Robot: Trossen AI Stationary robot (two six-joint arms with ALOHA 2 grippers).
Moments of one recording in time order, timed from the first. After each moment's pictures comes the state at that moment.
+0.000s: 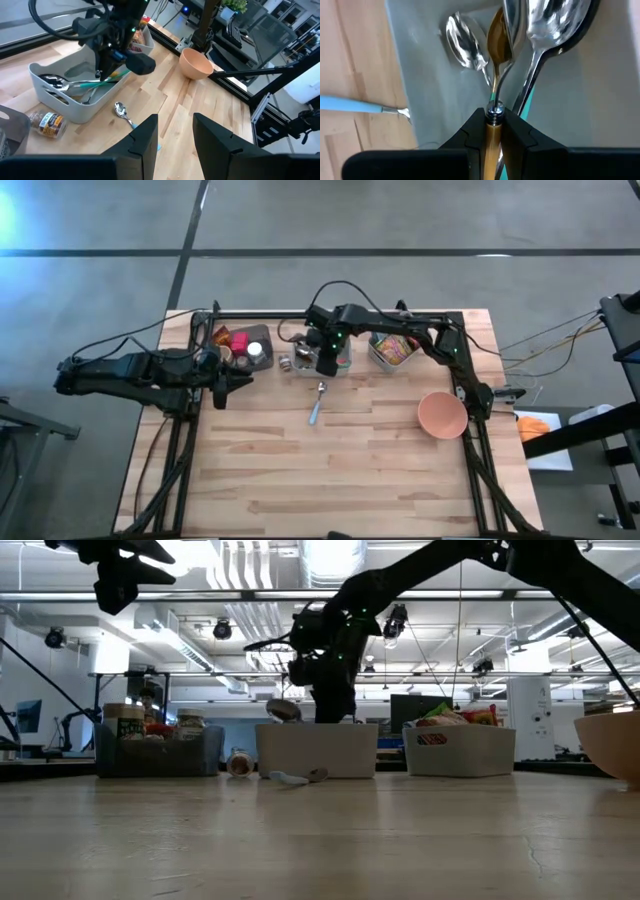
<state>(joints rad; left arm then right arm) -0.07 0.58 0.71 -0.52 -0.22 -0.60 -0.39 2.25 1.92 -0.95 -0.19 -0.13</state>
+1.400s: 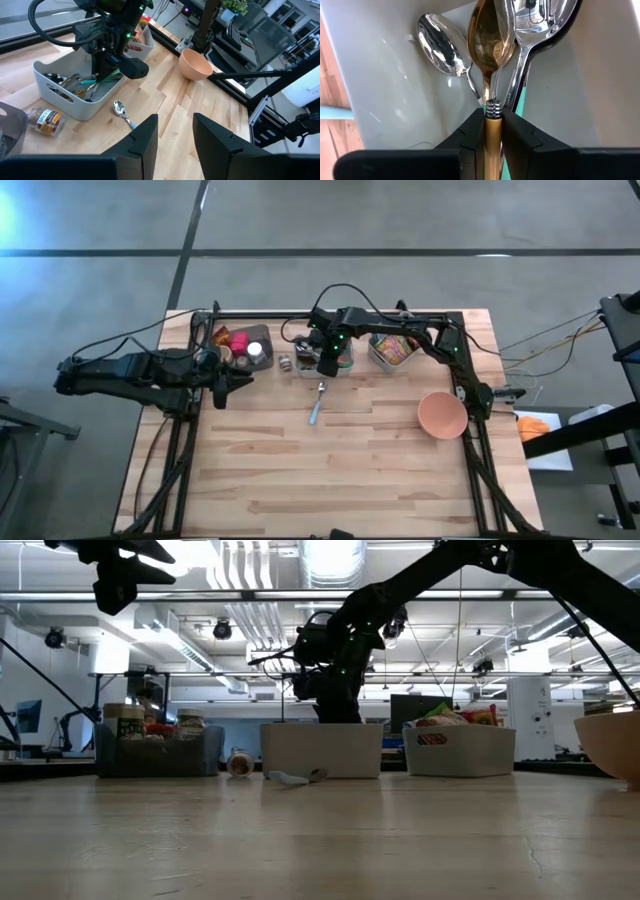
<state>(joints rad) -0.07 0.58 0.71 -0.52 -0.22 -0.63 -0.41 2.24 1.83 -0.86 -0.19 -0.10</state>
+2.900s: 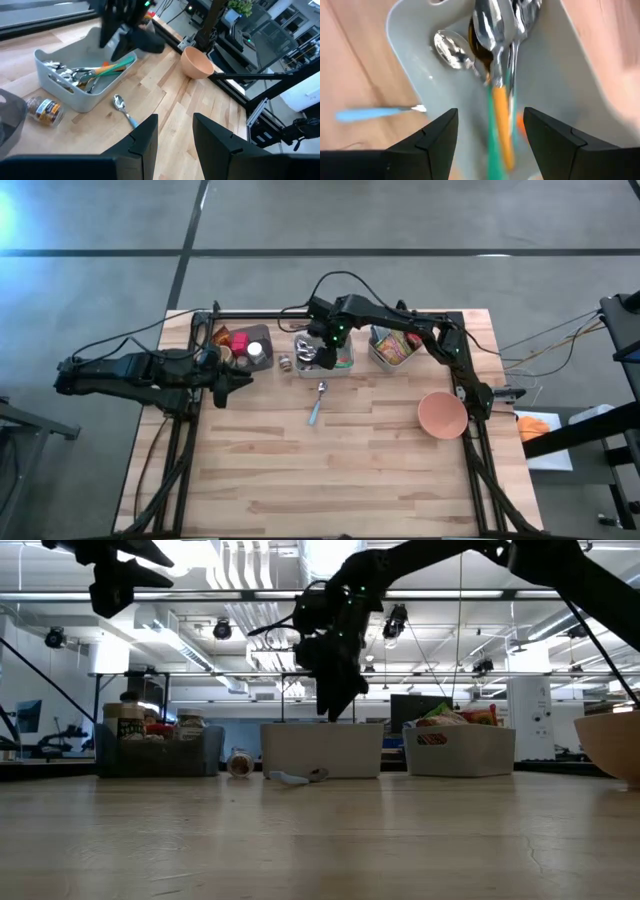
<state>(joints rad) -0.07 0.58 0.71 -0.54 -0.22 -0.69 -0.39 2.23 2.06 -1.13 -0.14 0.04</state>
